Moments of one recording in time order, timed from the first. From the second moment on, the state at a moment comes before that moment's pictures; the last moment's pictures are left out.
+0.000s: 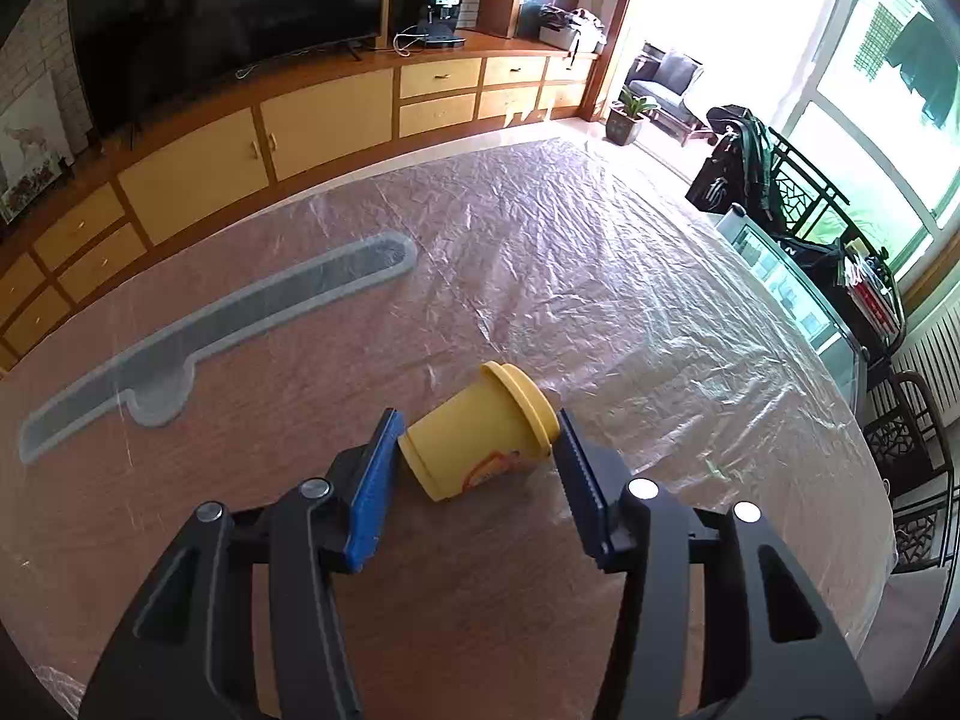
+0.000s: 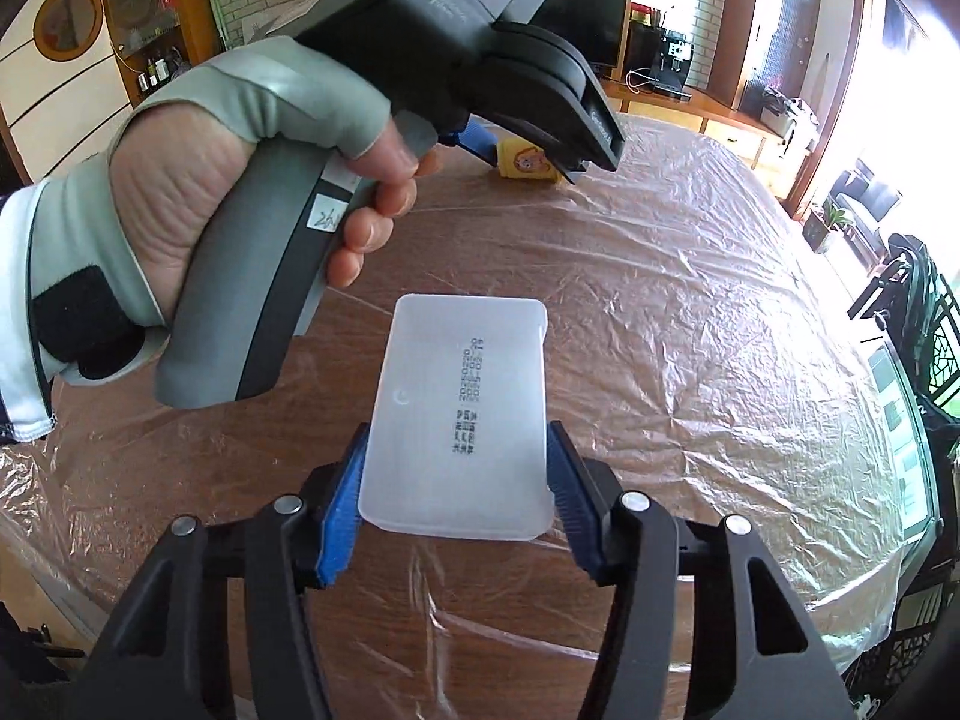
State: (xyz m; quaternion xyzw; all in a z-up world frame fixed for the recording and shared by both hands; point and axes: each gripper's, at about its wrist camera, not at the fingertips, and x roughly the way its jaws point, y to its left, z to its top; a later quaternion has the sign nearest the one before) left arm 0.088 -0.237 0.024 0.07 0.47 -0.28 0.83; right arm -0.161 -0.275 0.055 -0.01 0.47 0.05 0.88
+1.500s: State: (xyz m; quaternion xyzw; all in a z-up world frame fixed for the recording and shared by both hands) left arm -0.095 -0.080 0.038 0.00 0.46 -0.17 0.87; right arm -0.177 -0.314 0.085 0.04 0.46 0.12 0.88
